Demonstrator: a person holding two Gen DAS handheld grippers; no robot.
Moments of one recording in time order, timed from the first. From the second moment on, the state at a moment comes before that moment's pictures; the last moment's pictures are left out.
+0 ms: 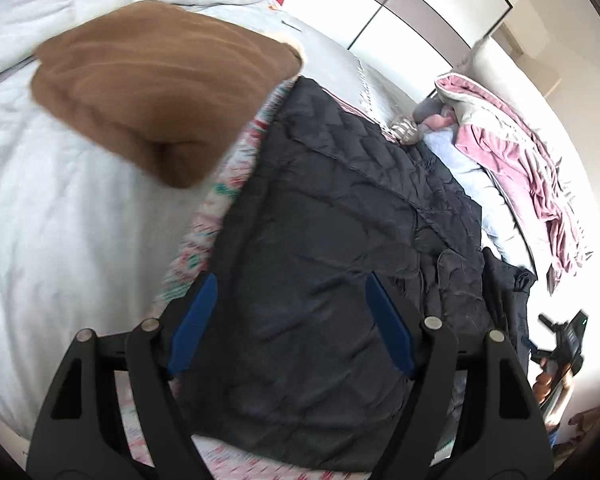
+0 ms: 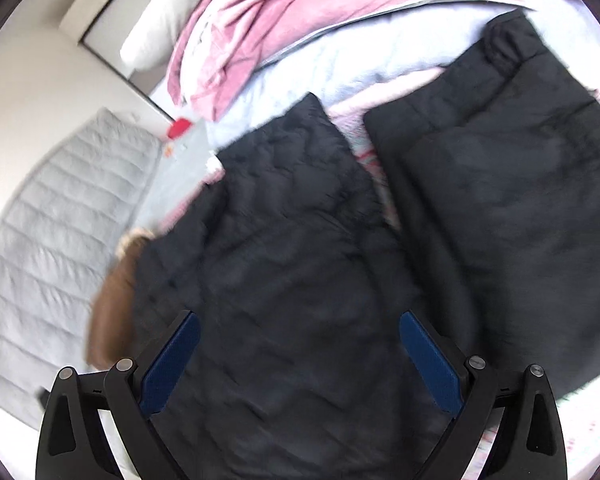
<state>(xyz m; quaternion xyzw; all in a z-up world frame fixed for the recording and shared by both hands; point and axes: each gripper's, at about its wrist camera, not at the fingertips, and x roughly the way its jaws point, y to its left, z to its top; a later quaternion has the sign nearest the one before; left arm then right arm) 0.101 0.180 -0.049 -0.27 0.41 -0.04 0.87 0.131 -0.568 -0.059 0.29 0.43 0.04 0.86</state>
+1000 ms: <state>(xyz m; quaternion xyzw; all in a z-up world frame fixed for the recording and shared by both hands) 0.049 0.172 -0.107 -0.30 0.48 -0.03 0.83 0.030 -0.591 -0.168 0.41 0.49 0.03 0.77</state>
